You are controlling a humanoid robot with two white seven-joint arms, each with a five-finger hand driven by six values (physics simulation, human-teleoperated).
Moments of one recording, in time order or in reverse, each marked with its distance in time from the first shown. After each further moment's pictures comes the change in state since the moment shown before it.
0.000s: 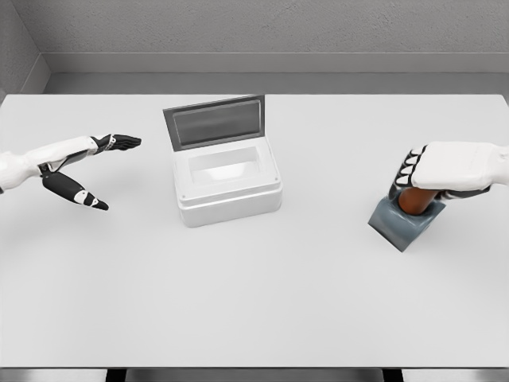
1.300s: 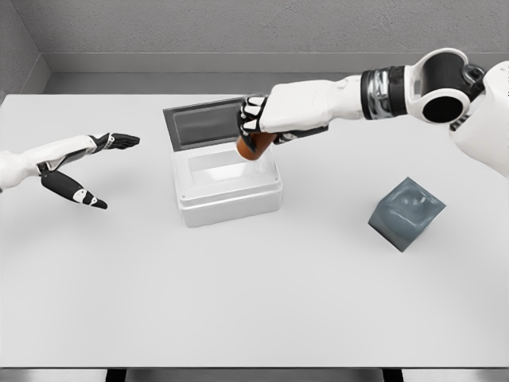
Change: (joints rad) left arm -0.002 0.000 0.002 0.005 0.001 0.003 0.000; right arm -0.371 0.569 0.226 0.295 -0.058 -0.003 -0.003
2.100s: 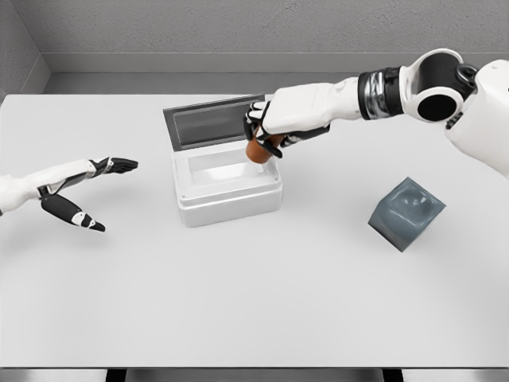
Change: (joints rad) left arm 0.087 0.017 0.009 -0.010 0.004 -0.003 0.000; right arm -0.028 0.013 0.048 0.056 -0.008 0.002 0.004
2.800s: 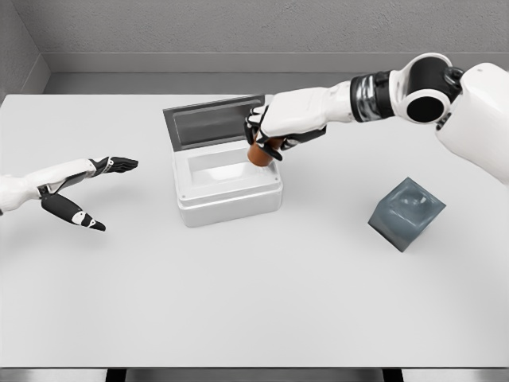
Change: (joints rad) left arm 0.000 -0.003 0.002 0.003 0.000 0.000 0.000; right arm -0.002 0.034 0.025 0.059 0.018 0.000 0.000
